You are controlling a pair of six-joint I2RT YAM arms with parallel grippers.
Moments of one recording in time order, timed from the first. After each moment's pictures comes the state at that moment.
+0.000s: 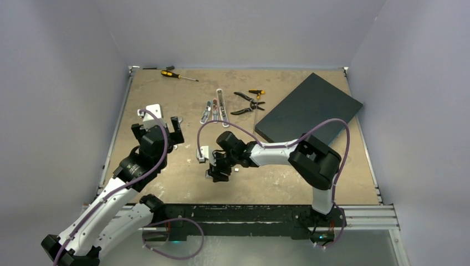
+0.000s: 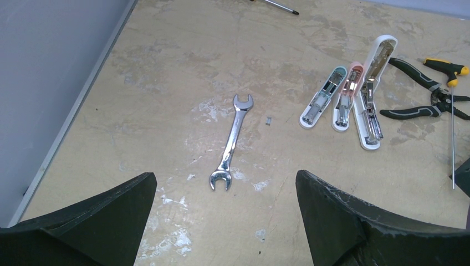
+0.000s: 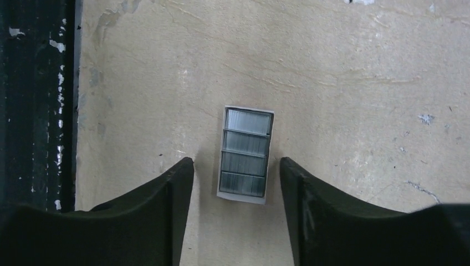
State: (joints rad) left arm -0.58 0.70 0.76 -0.49 -0.74 -0.36; right arm 1.00 1.88 1.06 -0.04 -0.52 -0.41
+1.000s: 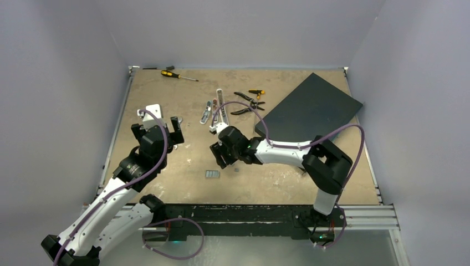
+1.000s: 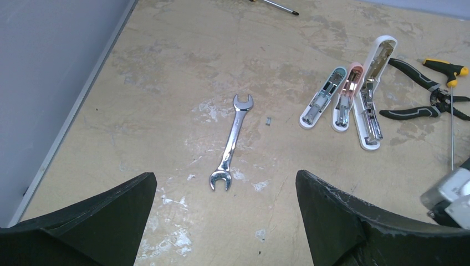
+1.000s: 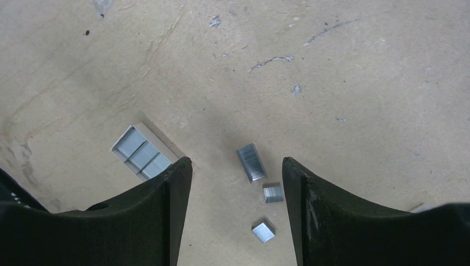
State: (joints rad) left arm -0.58 0.70 0.76 -0.49 -0.74 -0.36; right arm 1.00 1.76 1.07 -0.15 0.05 0.32
